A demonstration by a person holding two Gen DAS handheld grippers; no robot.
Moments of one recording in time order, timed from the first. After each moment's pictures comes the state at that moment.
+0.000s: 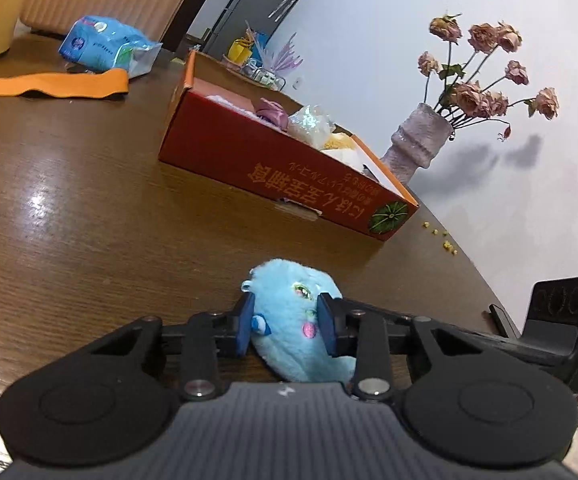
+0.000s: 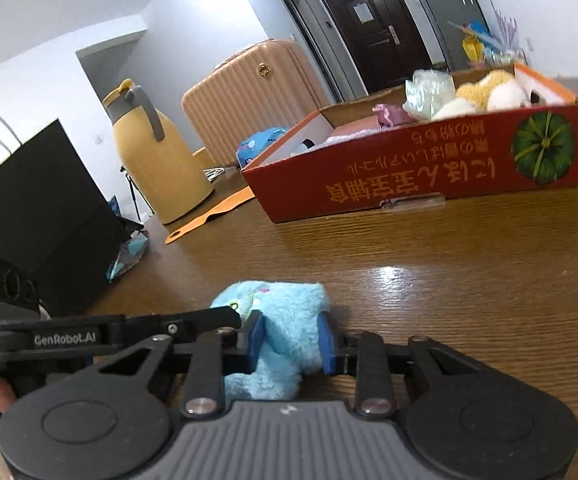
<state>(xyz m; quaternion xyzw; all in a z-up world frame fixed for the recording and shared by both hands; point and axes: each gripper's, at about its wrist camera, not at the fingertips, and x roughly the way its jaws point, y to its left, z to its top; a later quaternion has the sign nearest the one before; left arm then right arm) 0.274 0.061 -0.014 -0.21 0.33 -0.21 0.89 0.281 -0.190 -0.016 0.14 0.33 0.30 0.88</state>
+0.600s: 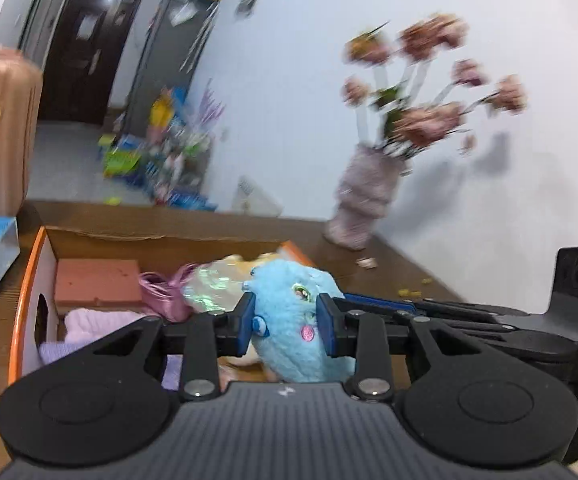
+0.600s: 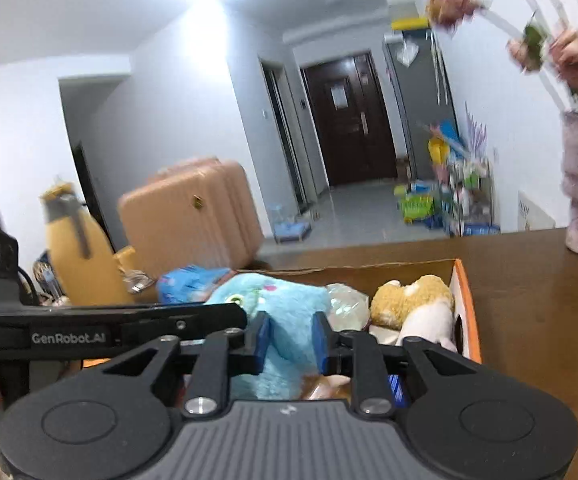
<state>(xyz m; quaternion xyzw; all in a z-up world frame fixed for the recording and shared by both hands) 0.450 -0.027 0.085 -0.10 0.26 -0.28 0.92 0.415 -0.252 0.084 0.09 0.24 0.22 0.94</state>
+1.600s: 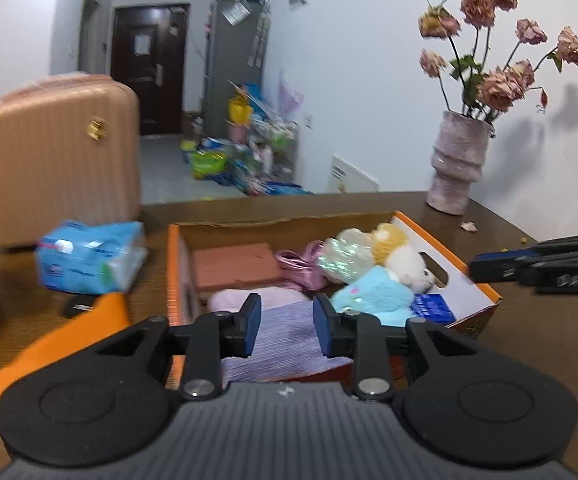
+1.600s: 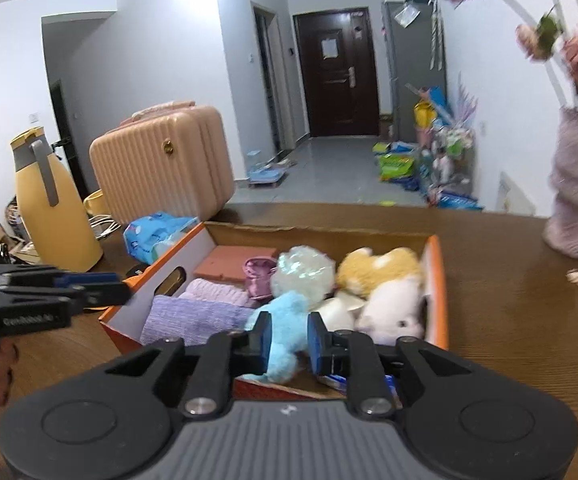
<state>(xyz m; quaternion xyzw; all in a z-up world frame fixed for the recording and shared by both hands) 0.406 0.025 0.094 0.00 0.26 -0.14 0.96 0.407 -0.257 0.104 0.02 0.30 0.19 0.94</state>
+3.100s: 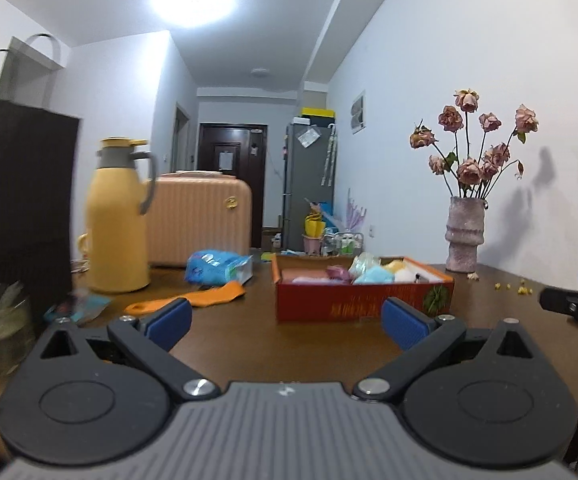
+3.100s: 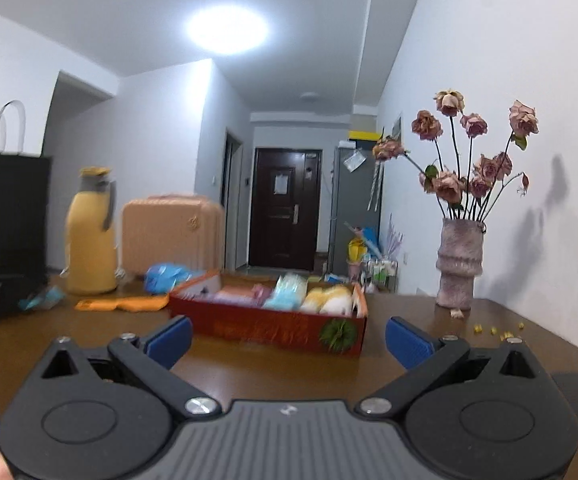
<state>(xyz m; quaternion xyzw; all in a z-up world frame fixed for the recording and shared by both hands) 0.052 0.063 0.051 -0.02 0.06 -0.02 1.00 0.067 -0.238 0.058 -0.03 0.08 0.08 0.99</state>
